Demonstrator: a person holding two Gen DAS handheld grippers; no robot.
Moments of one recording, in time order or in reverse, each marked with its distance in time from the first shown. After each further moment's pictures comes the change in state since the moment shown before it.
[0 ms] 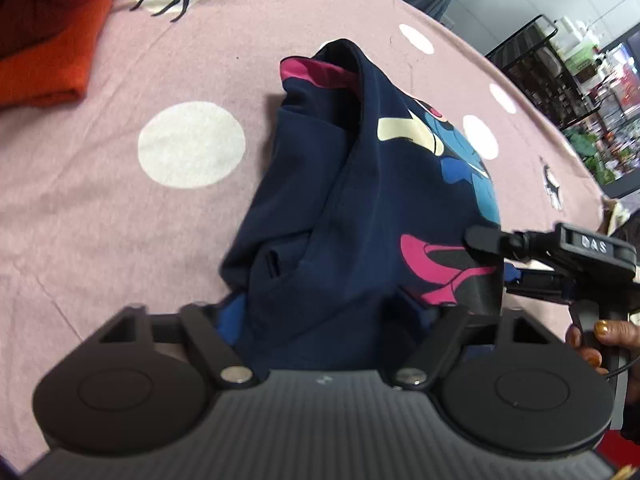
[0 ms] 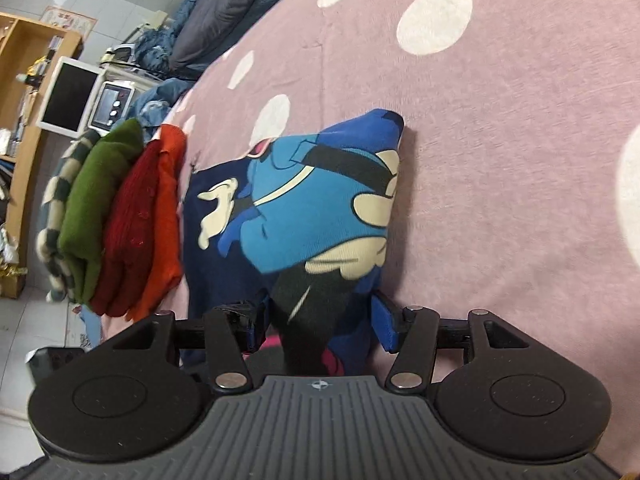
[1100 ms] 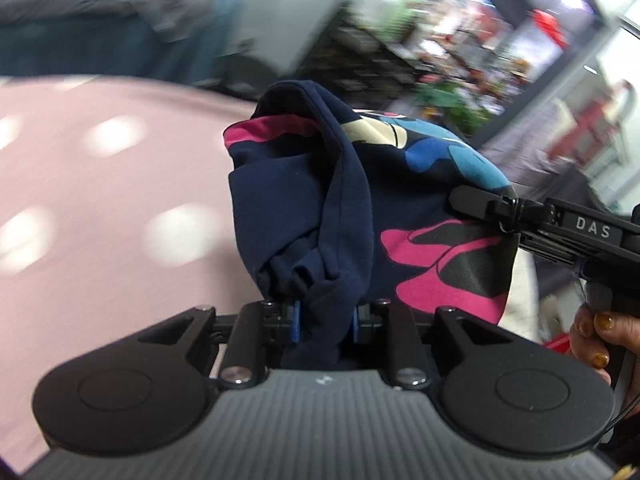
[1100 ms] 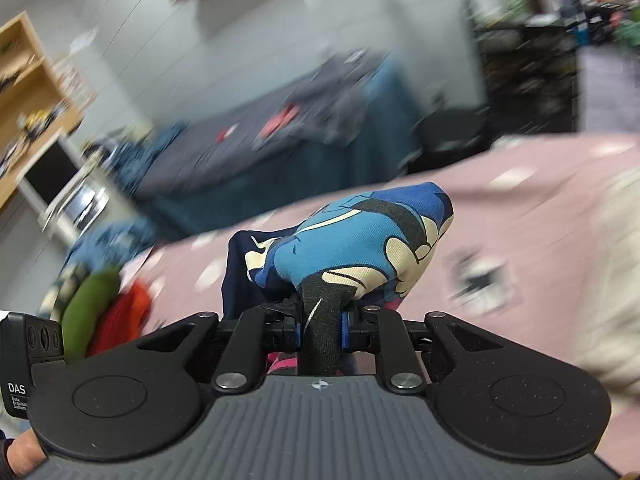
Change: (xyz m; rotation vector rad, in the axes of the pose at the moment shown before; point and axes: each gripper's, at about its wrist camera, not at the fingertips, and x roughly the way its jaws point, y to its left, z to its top) left arm -0.003 -0.293 0.079 0.406 -0.058 -0.347; right arm -0.253 0.011 0.047 -0.222 -0.562 -0.277
